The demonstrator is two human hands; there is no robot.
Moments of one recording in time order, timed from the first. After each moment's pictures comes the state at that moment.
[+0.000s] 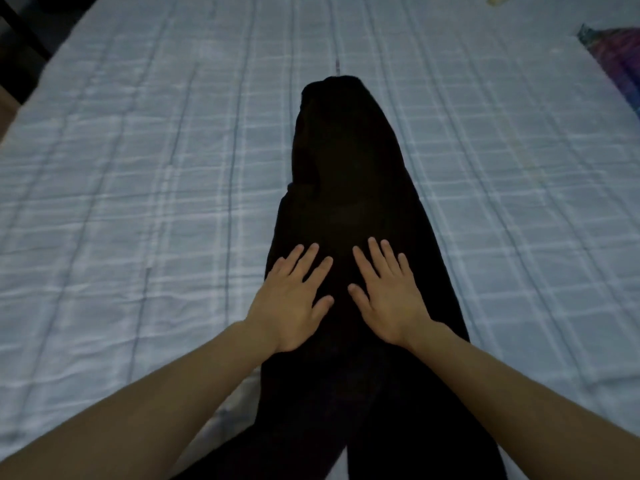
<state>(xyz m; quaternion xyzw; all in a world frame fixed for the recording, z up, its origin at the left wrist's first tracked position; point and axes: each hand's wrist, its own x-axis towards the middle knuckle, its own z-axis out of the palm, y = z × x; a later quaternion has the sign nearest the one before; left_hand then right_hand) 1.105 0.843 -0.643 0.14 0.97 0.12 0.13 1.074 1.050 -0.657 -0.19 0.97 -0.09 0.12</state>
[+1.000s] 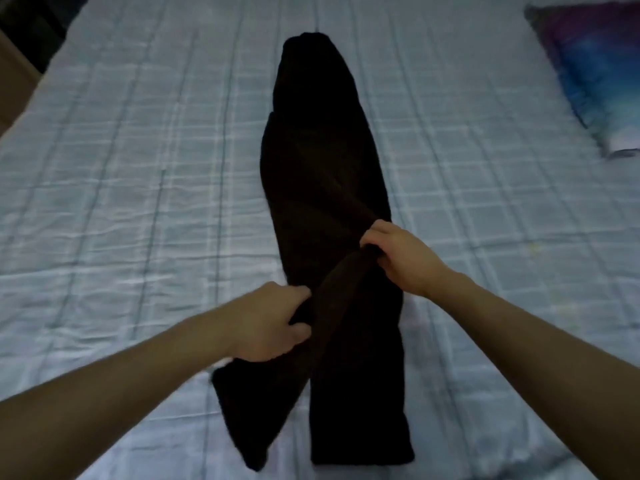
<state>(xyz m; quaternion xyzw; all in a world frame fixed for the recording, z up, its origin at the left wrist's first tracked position) 1.360 0.919 -0.493 0.13 0.89 0.25 0.35 1.254 1.163 -0.551 -0.29 0.93 -0.19 0.13</state>
